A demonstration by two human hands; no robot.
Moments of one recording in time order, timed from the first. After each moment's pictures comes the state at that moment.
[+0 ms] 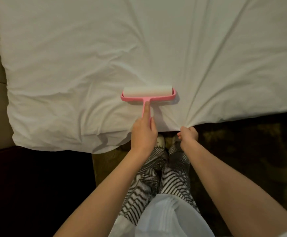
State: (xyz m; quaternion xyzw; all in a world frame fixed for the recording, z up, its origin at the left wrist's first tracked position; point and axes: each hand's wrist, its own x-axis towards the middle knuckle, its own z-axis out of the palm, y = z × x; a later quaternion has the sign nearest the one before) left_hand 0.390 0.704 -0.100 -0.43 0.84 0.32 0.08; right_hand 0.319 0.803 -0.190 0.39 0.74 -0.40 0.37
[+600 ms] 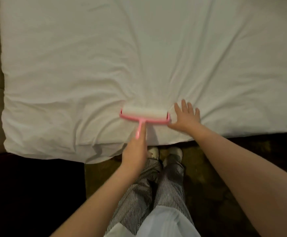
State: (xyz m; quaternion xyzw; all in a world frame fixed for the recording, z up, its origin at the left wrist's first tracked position) left_hand 0.395 0.699 -0.093 -0.40 0.84 0.25 0.25; right_hand 0.214 0.765 -0.156 -0.33 0.85 0.07 0.41
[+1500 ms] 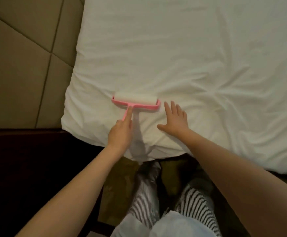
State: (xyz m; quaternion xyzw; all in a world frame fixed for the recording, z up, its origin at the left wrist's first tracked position) left_hand 0.569 0.474 -0.107 -0.51 0.81 0.23 0.15; right_hand 0.391 0.549 -0.153 -0.45 0.80 0.00 0.40
